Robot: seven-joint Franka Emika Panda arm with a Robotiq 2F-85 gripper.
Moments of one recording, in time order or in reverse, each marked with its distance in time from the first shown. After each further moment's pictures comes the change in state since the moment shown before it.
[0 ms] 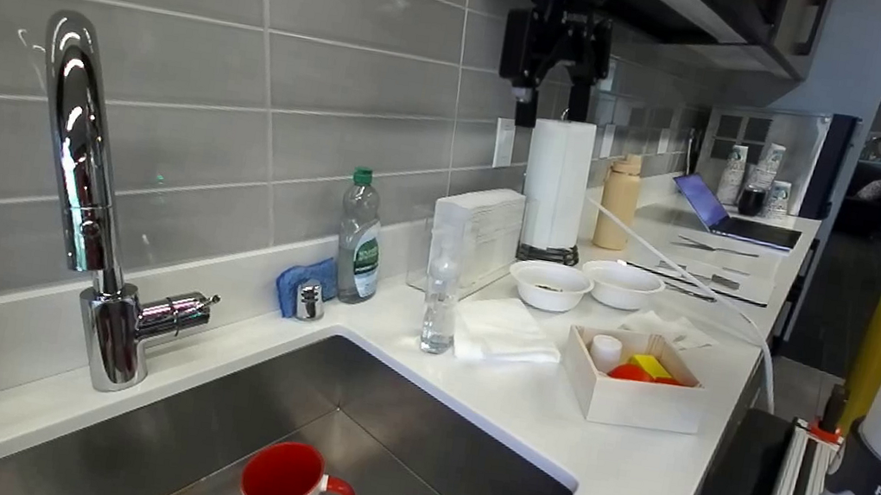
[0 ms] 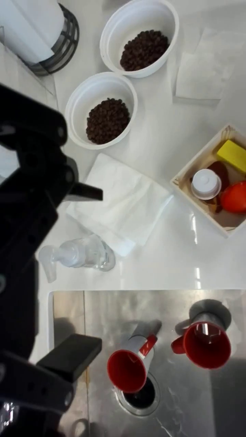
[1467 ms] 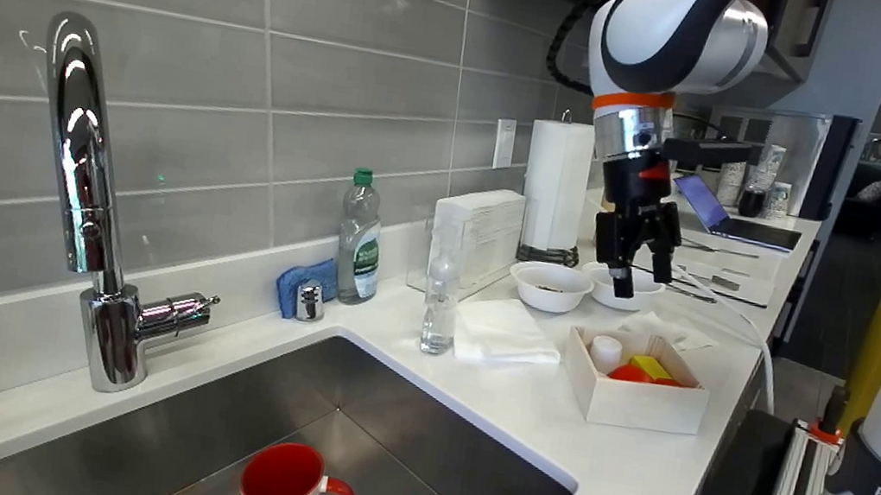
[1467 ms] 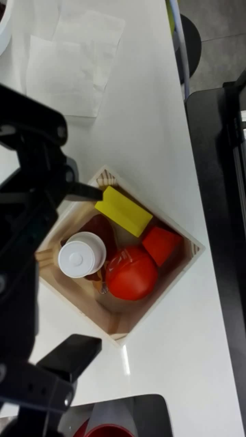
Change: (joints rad) arm -0.149 0.237 -0.253 -0.272 -0.101 0.208 -0.207
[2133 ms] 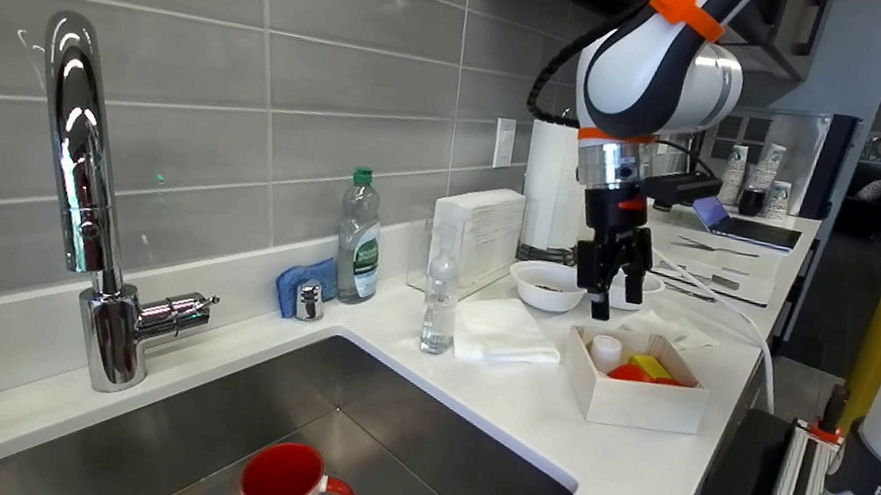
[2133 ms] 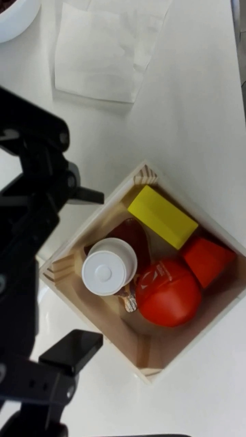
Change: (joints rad) arm -0.004 0.153 -0.006 0.000 0.000 0.218 -0.063
